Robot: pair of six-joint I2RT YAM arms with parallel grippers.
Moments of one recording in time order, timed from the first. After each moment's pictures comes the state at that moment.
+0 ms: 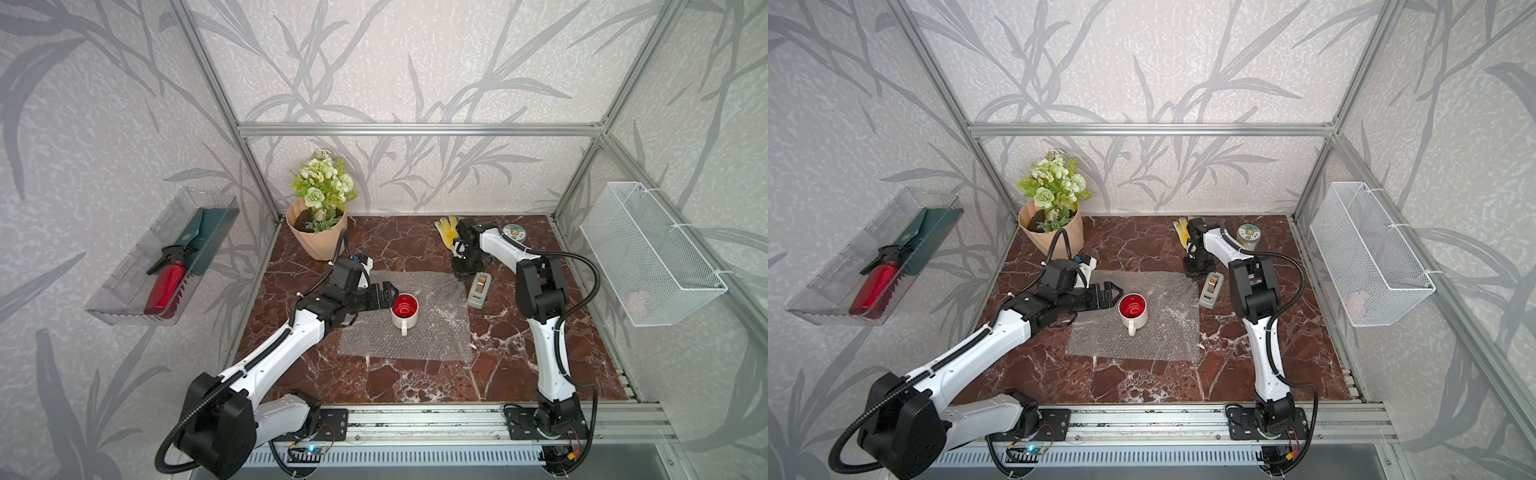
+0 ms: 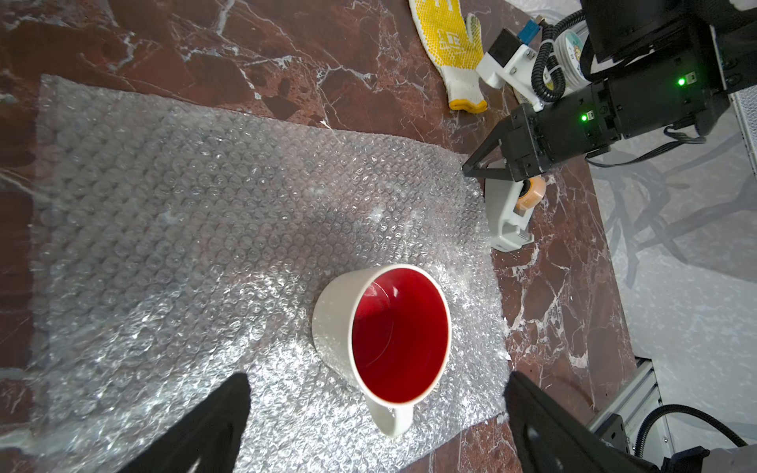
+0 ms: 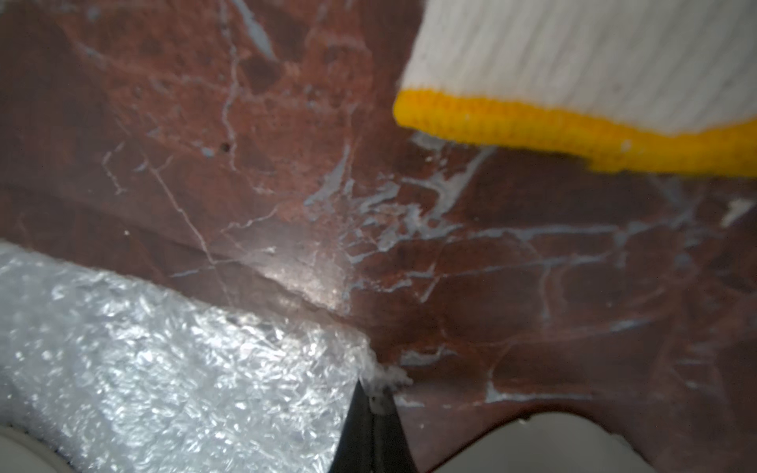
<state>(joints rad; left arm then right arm) -0.44 1.17 0.82 -0.39 0.24 -0.54 0.32 2.31 1.89 -1.05 -0.17 0.15</state>
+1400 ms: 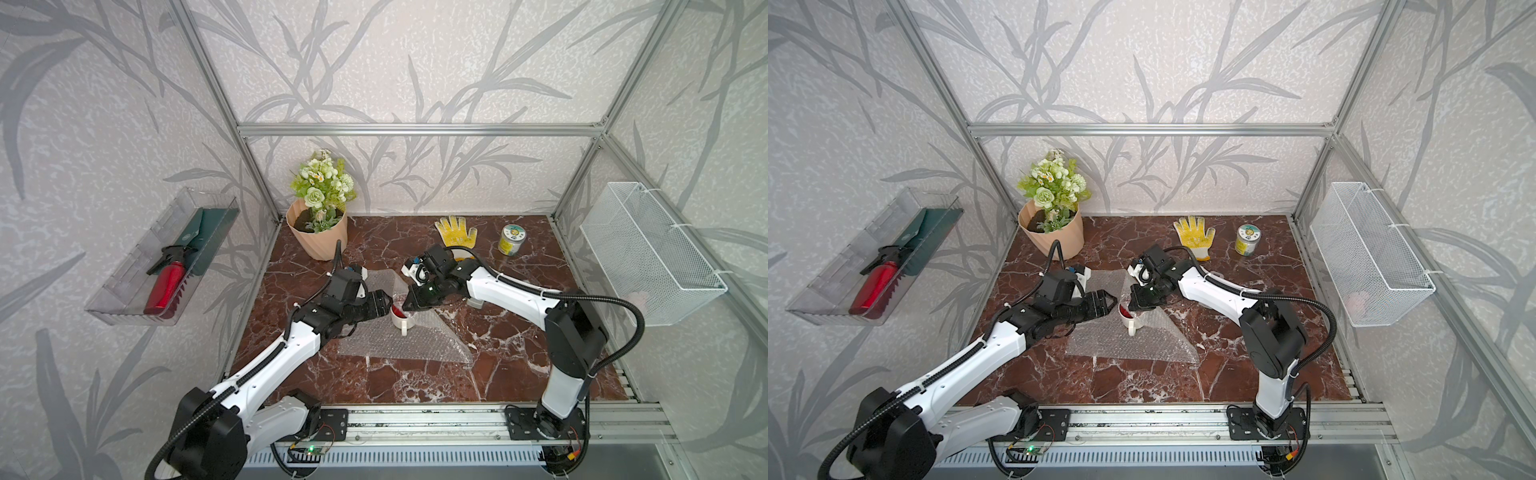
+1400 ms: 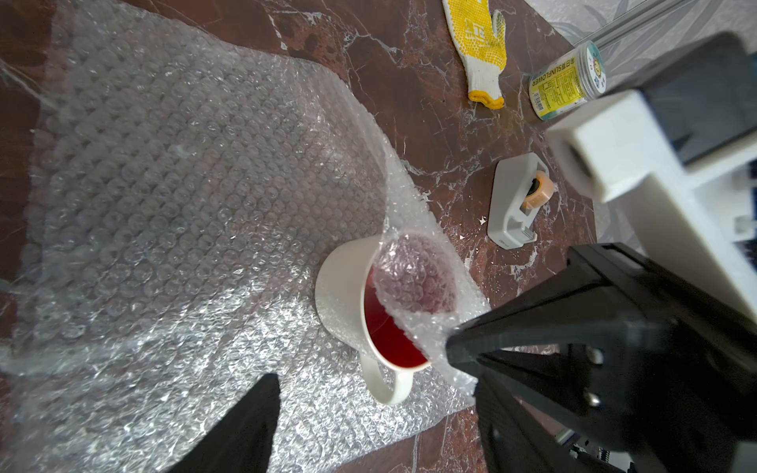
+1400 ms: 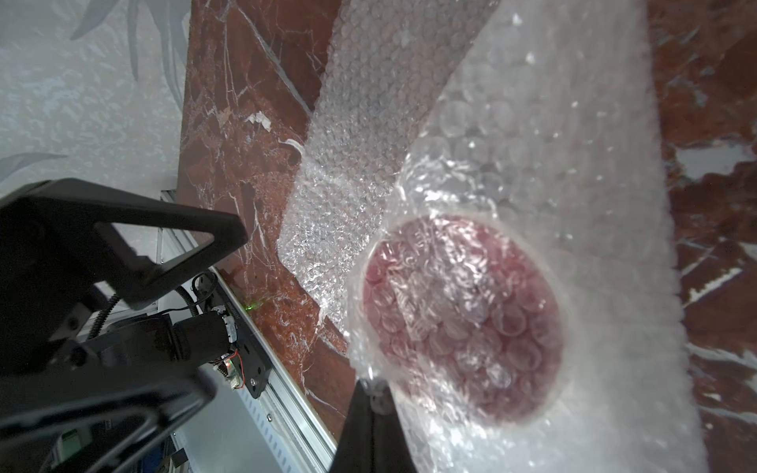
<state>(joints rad) -0.47 1.11 0.73 -0.38 0.22 -0.69 0.73 1.84 1.37 -0.58 -0.52 0.49</state>
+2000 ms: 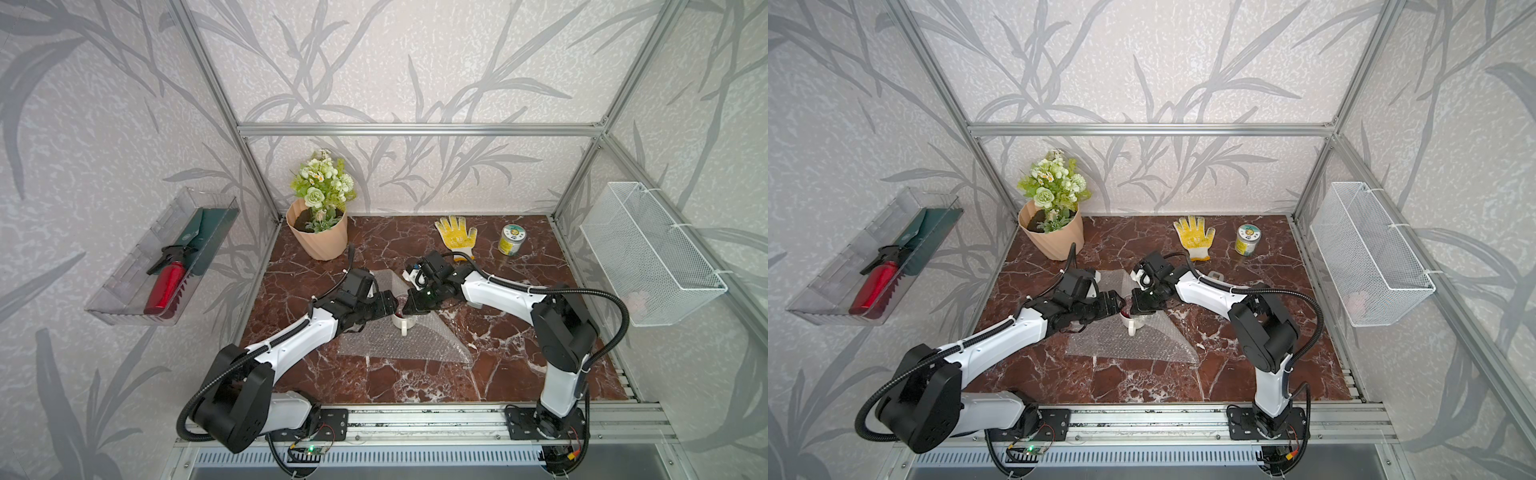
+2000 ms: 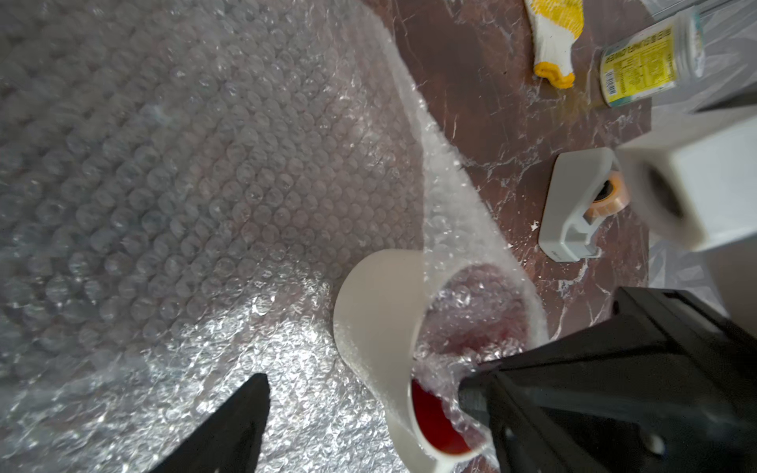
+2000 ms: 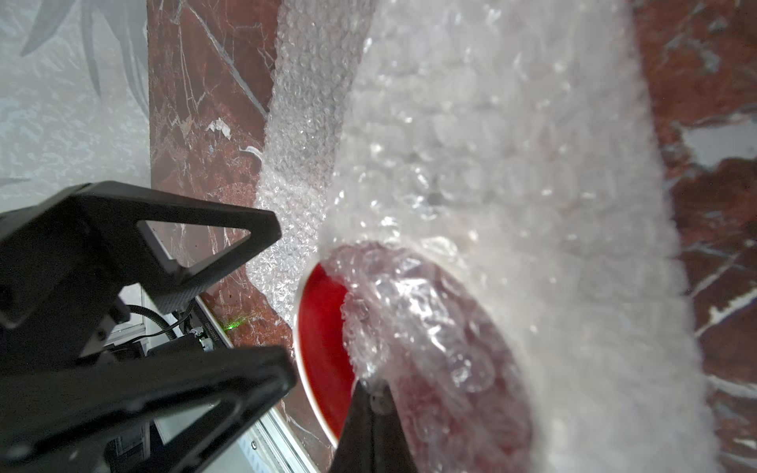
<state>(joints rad) -0.48 1.35 0.73 -0.27 0.20 -0.74 0.74 1.88 1.32 -0.50 -0.51 0.53</state>
